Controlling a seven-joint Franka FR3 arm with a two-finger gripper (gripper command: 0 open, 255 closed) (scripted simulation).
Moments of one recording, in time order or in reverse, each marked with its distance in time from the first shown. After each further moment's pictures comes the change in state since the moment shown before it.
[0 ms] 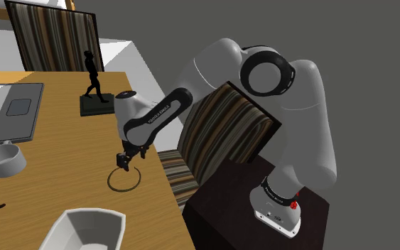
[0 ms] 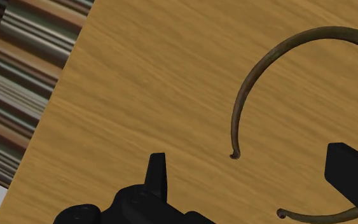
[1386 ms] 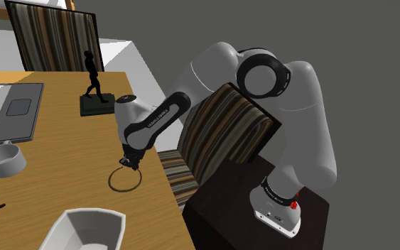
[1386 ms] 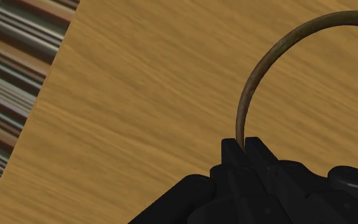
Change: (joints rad) arm 0.006 0.032 -0.005 0.005 -0.005 0.028 0.005
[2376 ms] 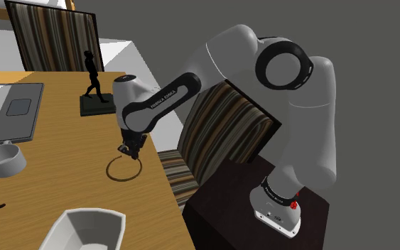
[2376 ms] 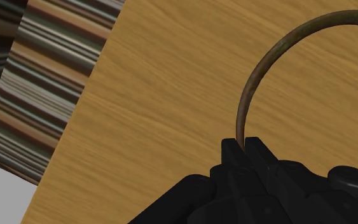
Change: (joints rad) arm -0.018 -0.149 0.021 -0.020 0.025 -0.129 -0.010
